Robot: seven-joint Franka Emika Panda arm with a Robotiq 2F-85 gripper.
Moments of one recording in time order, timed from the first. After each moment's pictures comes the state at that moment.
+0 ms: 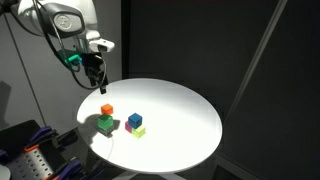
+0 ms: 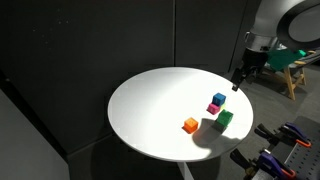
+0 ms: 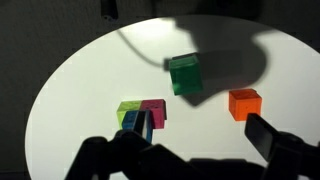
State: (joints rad) arm 0.01 -0.38 0.04 -2.77 -0.08 2.46 0.23
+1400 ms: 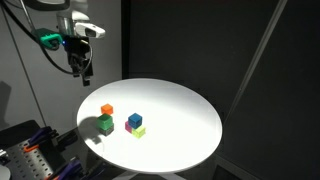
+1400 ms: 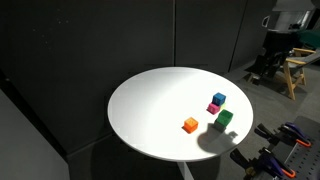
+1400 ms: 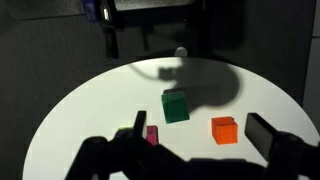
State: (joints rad) arm 0.01 -0.62 0.02 -2.77 0.03 2.10 0.13
